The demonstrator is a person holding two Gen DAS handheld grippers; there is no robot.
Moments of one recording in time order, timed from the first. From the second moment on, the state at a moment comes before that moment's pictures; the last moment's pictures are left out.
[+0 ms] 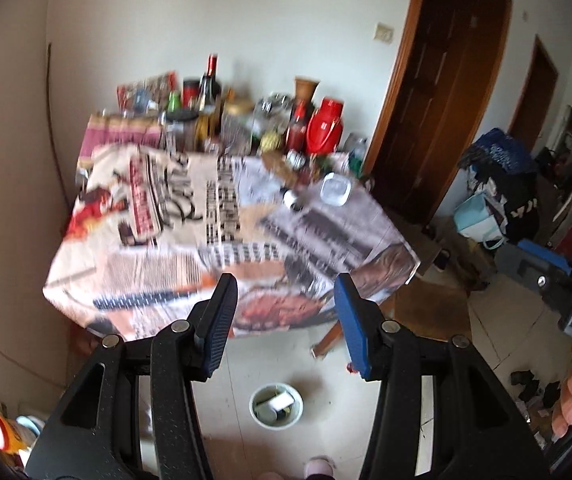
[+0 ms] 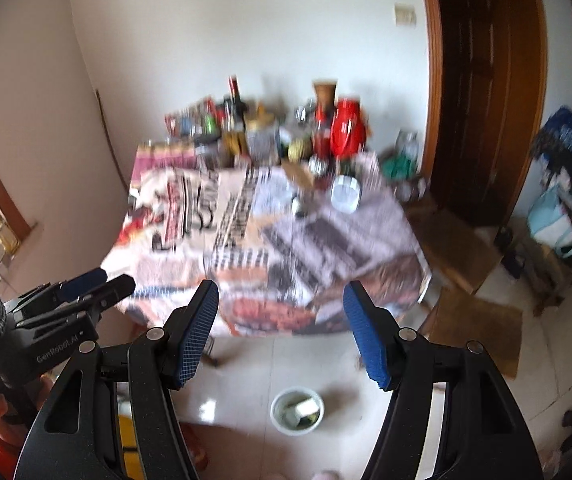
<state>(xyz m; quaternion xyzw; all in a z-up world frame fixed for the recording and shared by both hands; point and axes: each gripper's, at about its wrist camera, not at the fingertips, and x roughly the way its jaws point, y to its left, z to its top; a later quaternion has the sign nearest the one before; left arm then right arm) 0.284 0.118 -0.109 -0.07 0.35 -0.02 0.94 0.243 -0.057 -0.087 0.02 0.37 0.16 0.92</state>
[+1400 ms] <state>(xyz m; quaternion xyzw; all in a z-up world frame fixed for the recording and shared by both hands) 0.581 0.077 -0.130 -0.10 0.41 0.04 0.90 0.498 -0.126 -0.110 0.00 0.38 0.13 0.92</state>
